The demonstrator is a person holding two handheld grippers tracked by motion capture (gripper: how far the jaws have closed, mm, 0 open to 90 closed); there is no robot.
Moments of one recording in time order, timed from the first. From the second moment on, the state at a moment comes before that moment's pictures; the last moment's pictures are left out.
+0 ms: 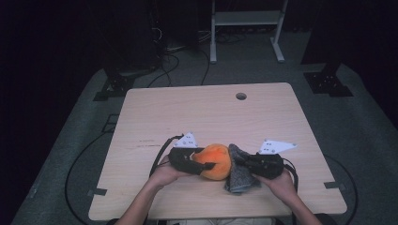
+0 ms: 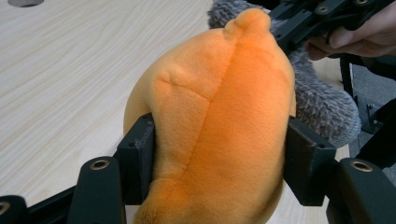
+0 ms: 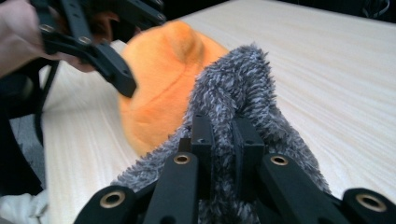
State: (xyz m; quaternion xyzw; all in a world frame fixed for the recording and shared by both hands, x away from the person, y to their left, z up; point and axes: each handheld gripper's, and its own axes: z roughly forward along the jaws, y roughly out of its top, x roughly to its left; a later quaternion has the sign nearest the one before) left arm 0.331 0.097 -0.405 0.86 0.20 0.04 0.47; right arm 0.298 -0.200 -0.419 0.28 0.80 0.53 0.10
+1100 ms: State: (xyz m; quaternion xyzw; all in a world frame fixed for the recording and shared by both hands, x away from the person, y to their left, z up) left arm 0.336 0.097 -0.404 0.83 0.22 0.04 0.51; right arm 0.287 -0.200 -0.407 0.27 0.78 0.55 0.13
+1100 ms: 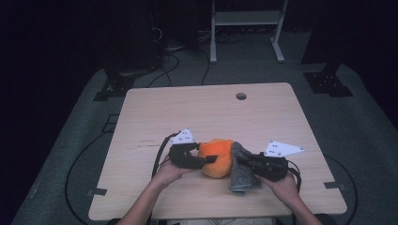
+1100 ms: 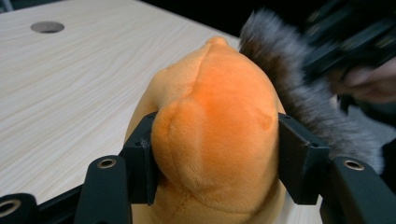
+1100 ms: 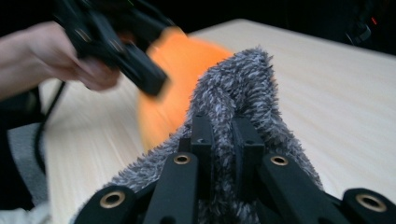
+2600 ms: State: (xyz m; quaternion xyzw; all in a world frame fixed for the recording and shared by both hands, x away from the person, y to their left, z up) left arm 0.328 0.090 -0.419 0.84 0.17 0.05 0.51; right arm 0.294 -0.193 -0.414 0.26 0.81 0.51 0.14
